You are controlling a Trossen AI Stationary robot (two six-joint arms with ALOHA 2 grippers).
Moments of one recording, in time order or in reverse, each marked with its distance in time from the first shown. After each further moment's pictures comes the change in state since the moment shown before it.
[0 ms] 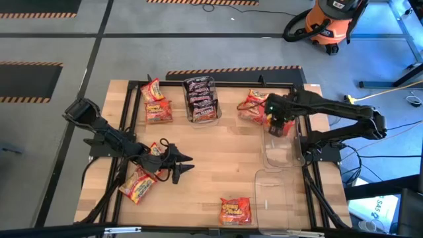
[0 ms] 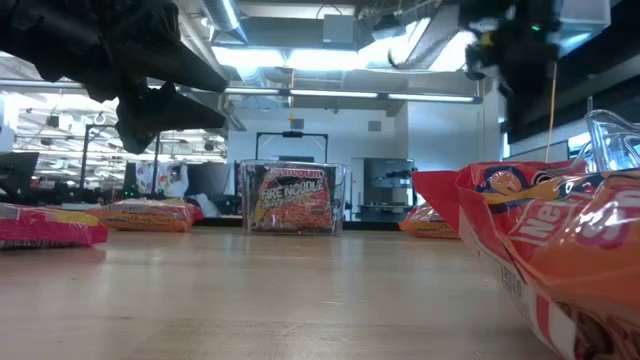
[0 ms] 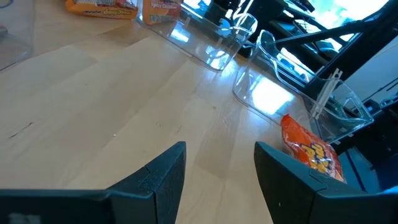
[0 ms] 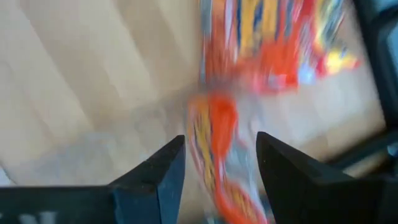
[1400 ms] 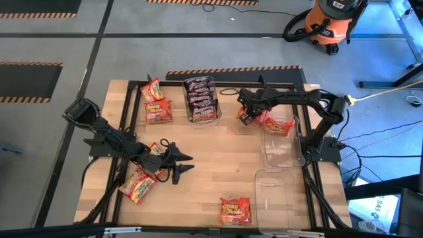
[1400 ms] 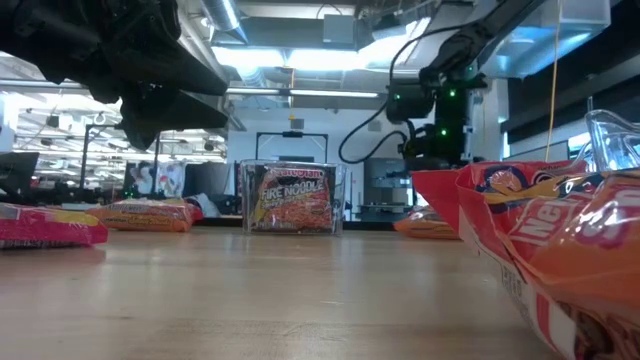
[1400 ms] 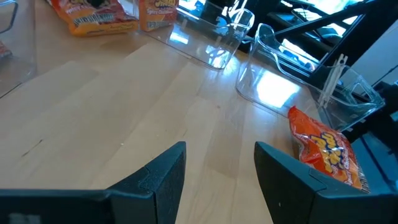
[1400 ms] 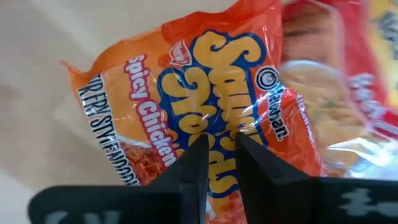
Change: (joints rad) left arm 0.008 0.000 0.000 -0.003 0.001 0.104; right arm -0.161 0.535 -0.018 0.466 0.018 0.206
